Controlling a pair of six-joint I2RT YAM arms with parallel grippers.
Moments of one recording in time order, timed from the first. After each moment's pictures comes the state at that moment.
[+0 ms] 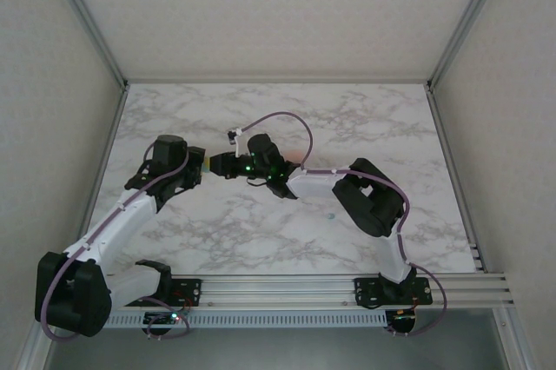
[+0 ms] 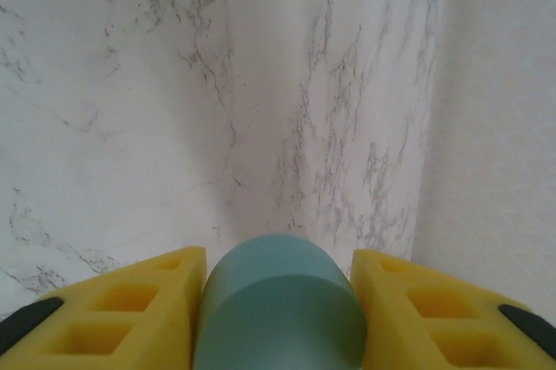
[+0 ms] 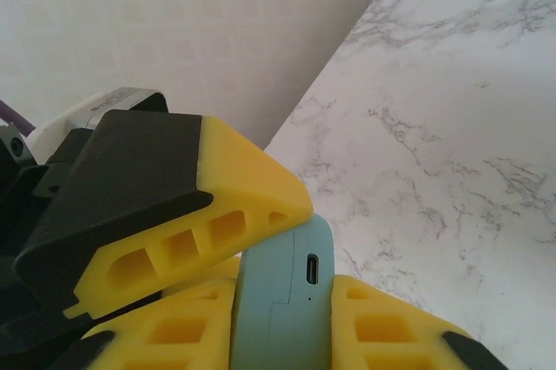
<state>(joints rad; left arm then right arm) -0.27 1.13 0.72 -0.32 0.04 -1.55 0.93 2.04 1.25 0.57 -0.39 0.73</state>
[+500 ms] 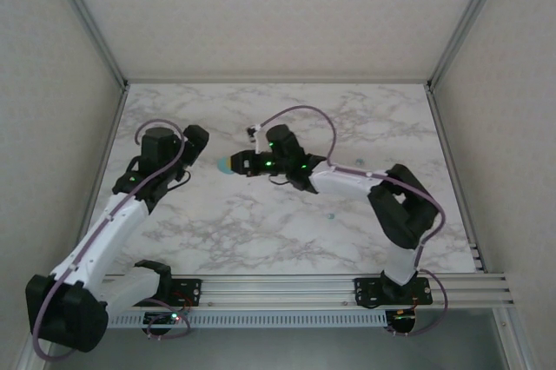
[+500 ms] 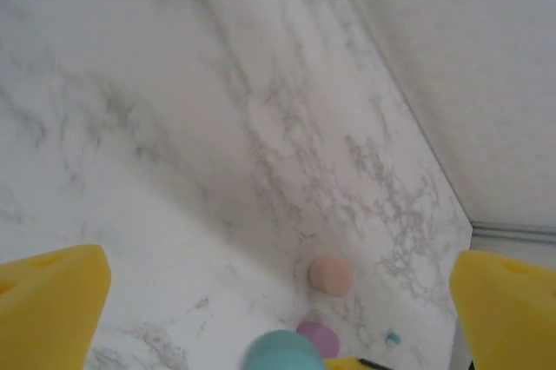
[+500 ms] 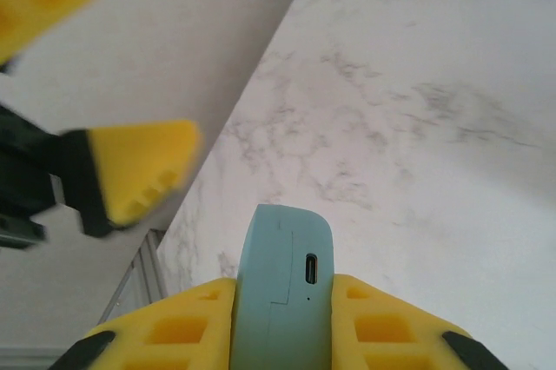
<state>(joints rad) -0.27 1.02 0.82 -0.38 -0.03 -1.03 0.83 1.79 1.14 0.23 -0.46 0.71</state>
